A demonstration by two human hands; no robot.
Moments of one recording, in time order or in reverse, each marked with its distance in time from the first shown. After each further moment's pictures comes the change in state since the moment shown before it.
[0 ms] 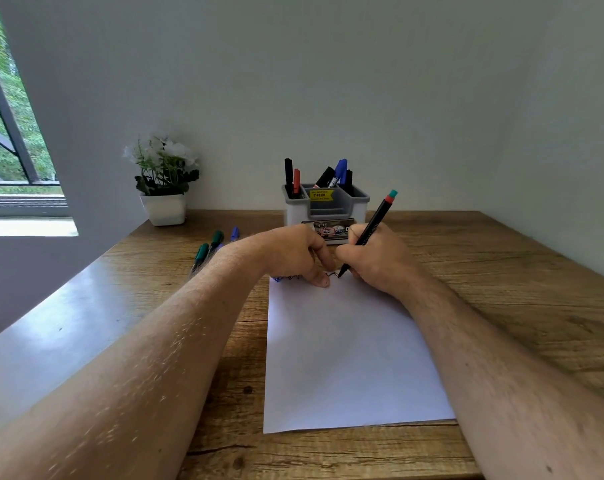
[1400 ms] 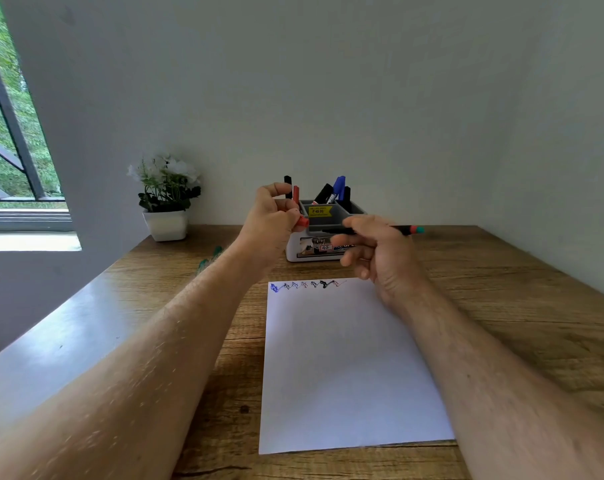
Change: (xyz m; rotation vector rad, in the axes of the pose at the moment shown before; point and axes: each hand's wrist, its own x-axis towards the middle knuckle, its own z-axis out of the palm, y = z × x) left_hand -0.010 0.009 -0.016 -1.047 0.654 0.159; right_hand 0.004 -0.012 -0.011 0.912 0.067 0.117
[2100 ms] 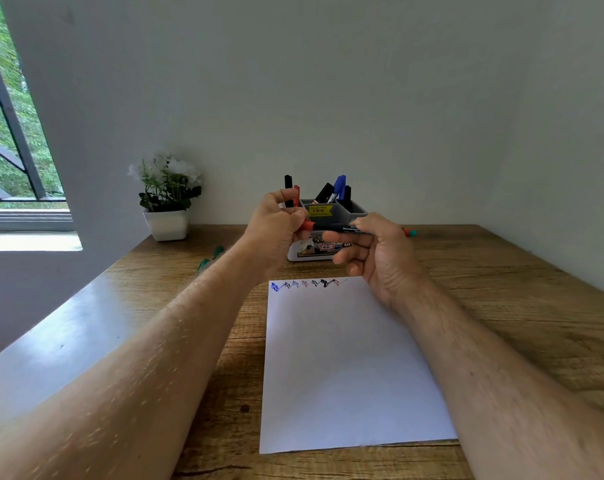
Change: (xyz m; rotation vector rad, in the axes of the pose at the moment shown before) left_hand 0.002 -0.003 0.003 -0.102 -0.027 -0.136; right_hand 0.002 0.002 0.004 0.115 -0.058 0.079
